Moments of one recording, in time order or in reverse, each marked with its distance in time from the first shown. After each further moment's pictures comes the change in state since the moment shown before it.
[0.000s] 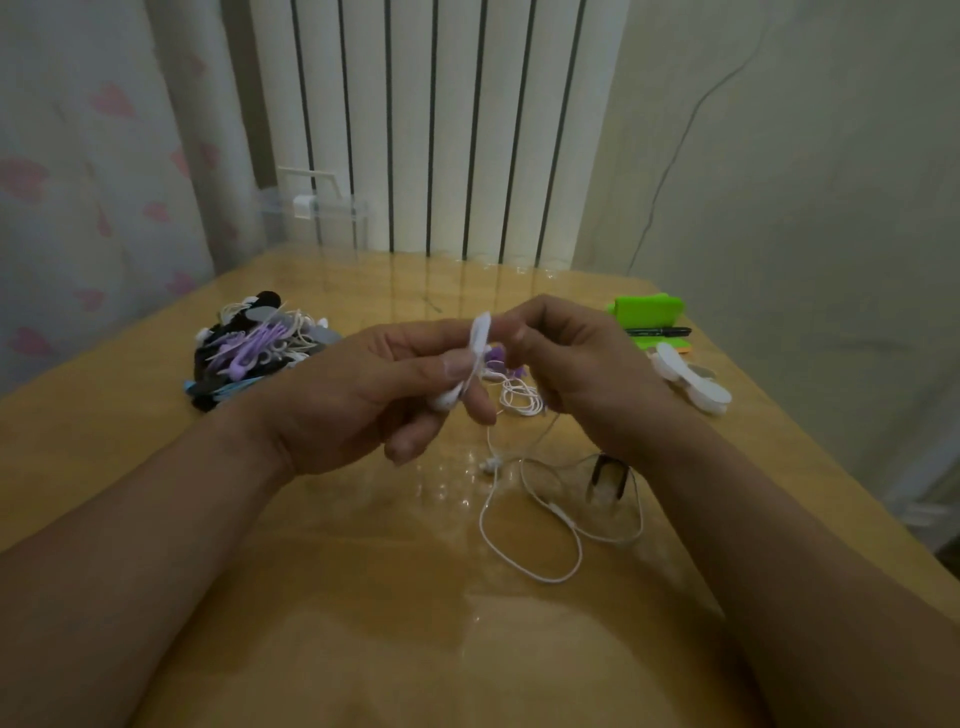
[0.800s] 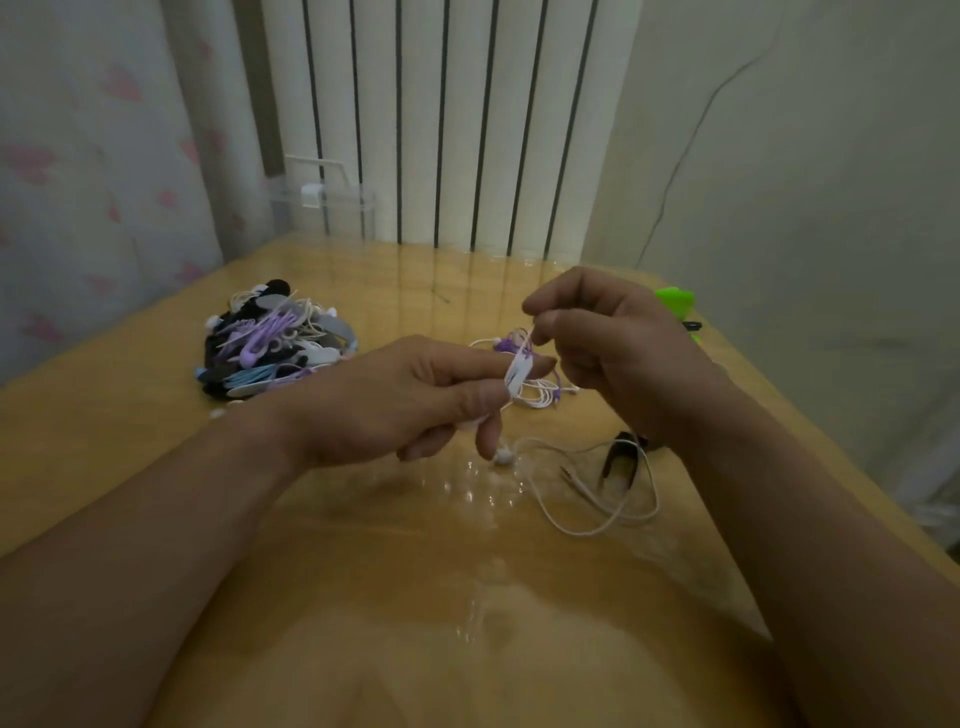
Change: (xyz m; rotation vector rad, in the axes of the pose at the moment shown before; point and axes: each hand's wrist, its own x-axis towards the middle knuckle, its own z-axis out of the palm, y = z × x) left_hand 0.000 -0.001 0.009 0.487 -0.032 -0.034; right_hand 0.001 -0.009 -0.013 0.226 -0.021 0.052
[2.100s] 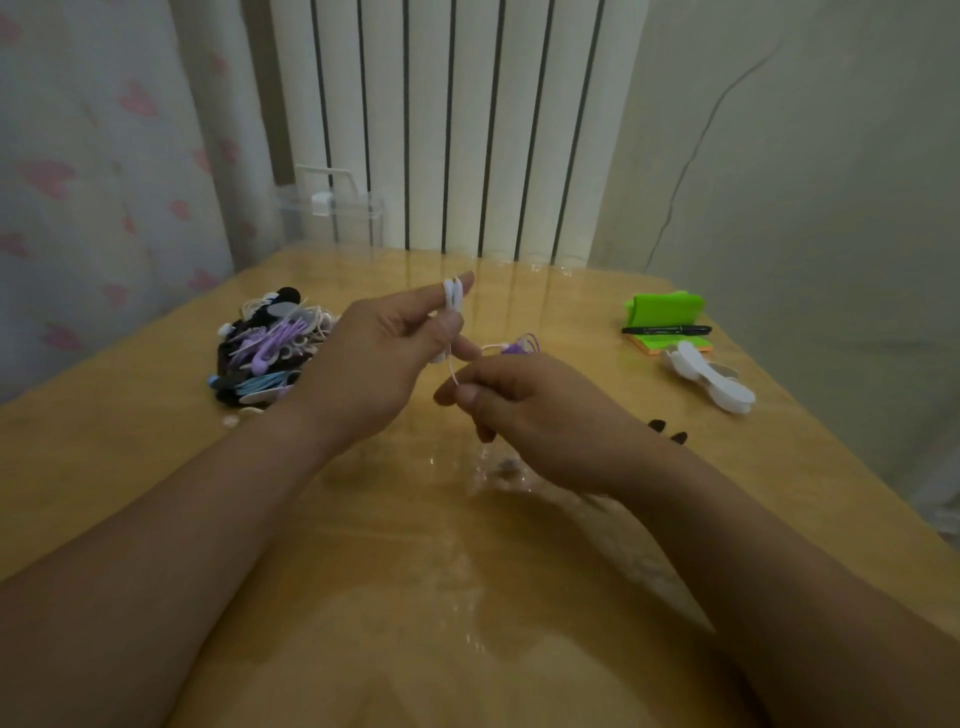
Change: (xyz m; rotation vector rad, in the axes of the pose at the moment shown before) left_hand 0.007 -0.019 -0.012 0.199 0.650 0.039; right_hand -0.009 0.013 0.048 -0.605 -0.244 0.035
